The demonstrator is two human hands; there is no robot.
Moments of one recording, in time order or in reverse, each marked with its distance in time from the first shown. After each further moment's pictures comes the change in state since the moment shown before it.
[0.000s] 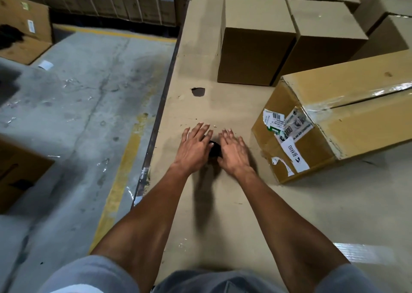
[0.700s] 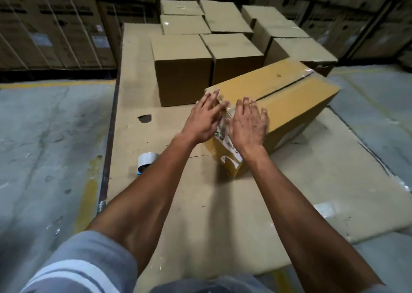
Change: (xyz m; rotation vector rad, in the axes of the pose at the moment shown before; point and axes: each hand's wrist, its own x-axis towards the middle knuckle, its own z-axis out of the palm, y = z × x) left_hand 0.110 0.169 -0.100 -0.287 0.048 0.426; right_hand -0.109 0.101 -0.163 -0.232 0.438 0.519
